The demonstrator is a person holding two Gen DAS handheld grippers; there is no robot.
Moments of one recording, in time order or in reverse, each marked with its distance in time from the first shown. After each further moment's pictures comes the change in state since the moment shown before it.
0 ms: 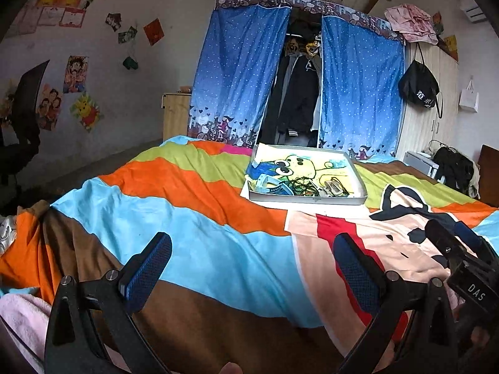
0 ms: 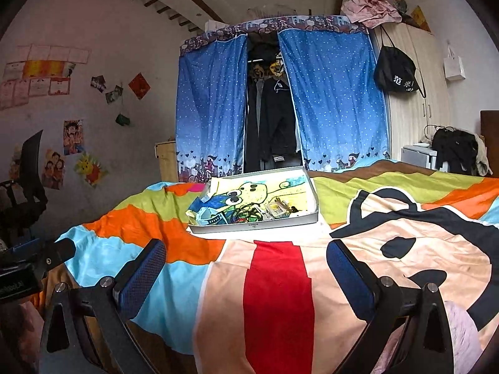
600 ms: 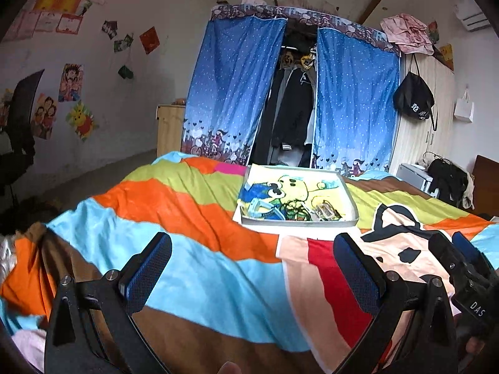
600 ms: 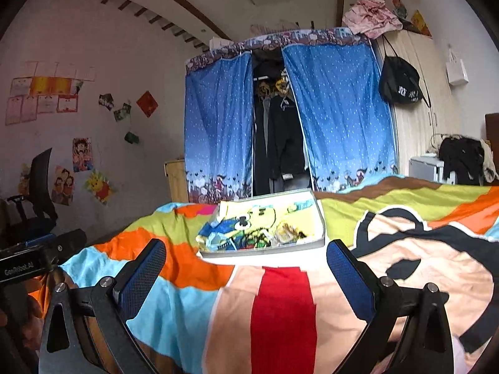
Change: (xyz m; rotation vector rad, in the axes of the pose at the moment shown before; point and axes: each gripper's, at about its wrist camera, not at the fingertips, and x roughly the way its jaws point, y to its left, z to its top) left arm -0.001 -0.005 0.041 -0.004 -0.035 -0.032; right arm -0.007 -0.003 0.032 0.020 -0.059 0.049
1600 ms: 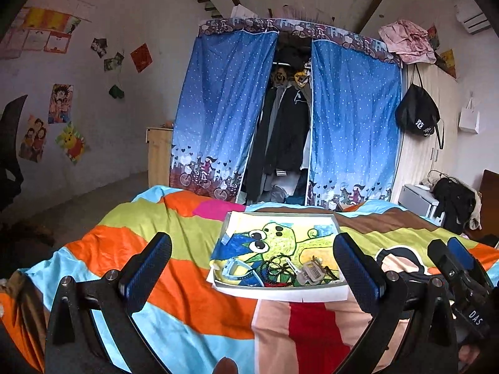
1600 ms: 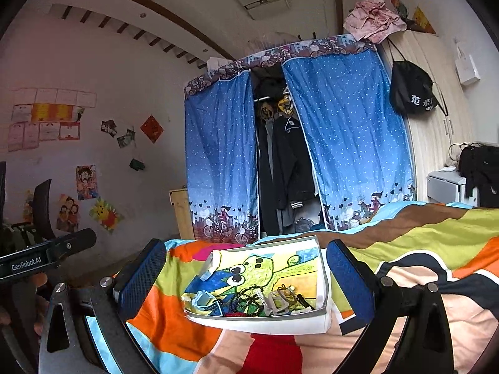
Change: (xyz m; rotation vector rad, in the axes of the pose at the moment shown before) left arm 0.095 -0.053 0.112 0.029 -0.082 0.005; right arm 0.088 -0.074 0.092 0.039 -0.111 0.079
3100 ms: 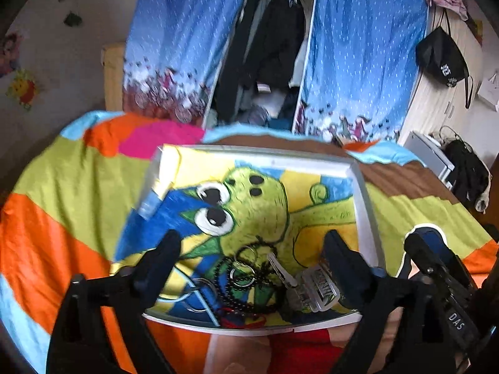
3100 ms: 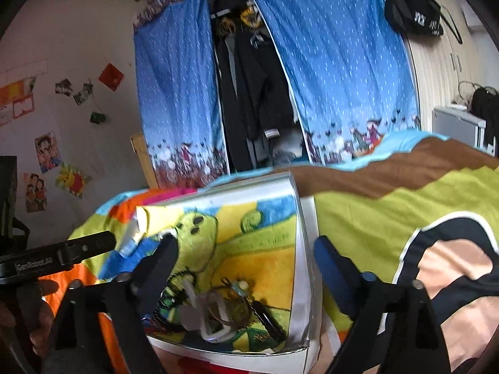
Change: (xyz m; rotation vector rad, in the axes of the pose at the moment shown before) left arm 0.299 -0.027 -0.025 -0.029 0.387 -0.096; right arm 0.231 -0.109 -0.058 0.074 0.321 -0.076
